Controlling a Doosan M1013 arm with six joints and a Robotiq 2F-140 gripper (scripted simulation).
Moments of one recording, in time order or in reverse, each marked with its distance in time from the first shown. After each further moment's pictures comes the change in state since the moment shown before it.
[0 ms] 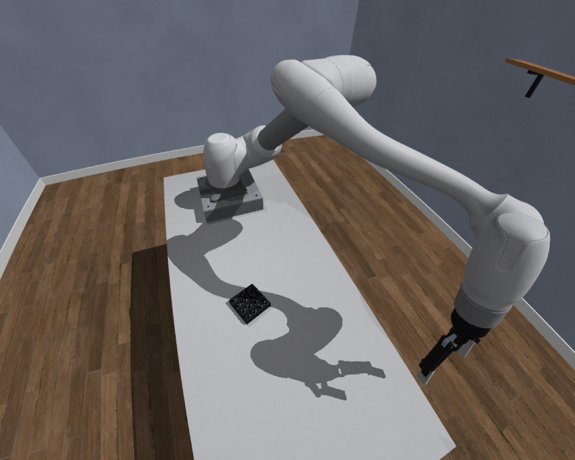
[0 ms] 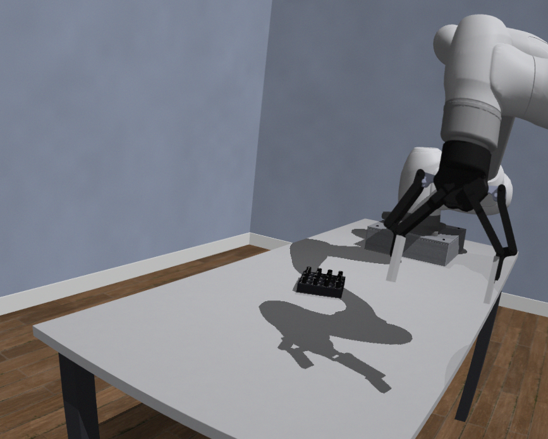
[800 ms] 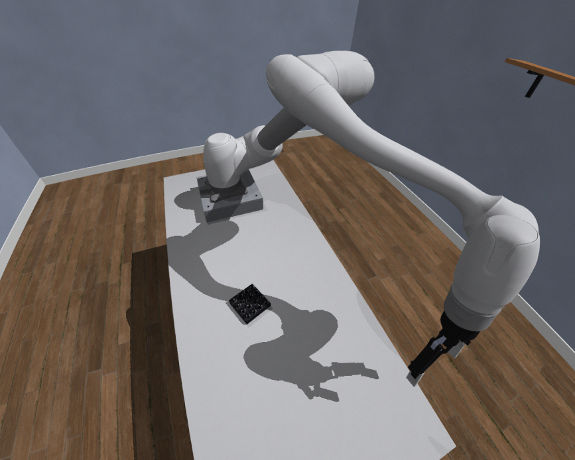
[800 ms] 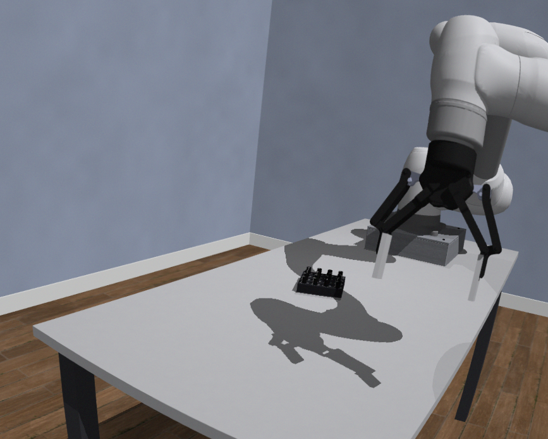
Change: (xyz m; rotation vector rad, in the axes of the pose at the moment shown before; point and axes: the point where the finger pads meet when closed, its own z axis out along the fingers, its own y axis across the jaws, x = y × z) arm -0.010 0.025 0.001 -0.006 -0.013 -0.012
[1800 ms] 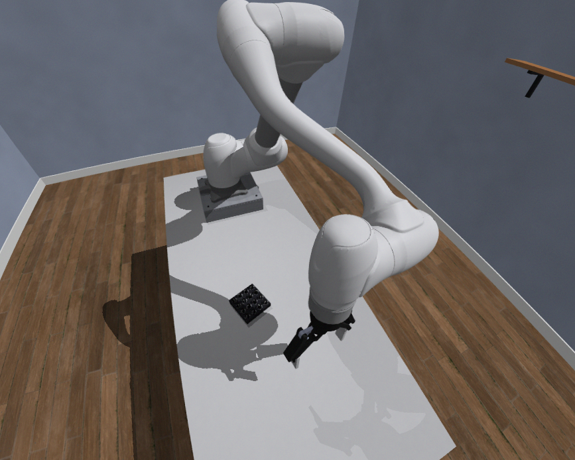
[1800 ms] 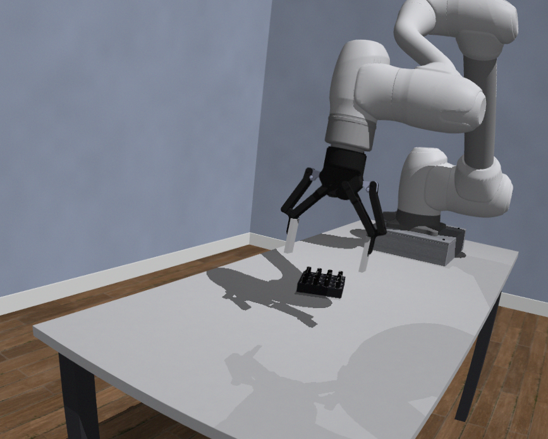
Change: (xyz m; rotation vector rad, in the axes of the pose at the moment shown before) arm -0.178 0.234 0.000 -0.019 -0.139 -0.122
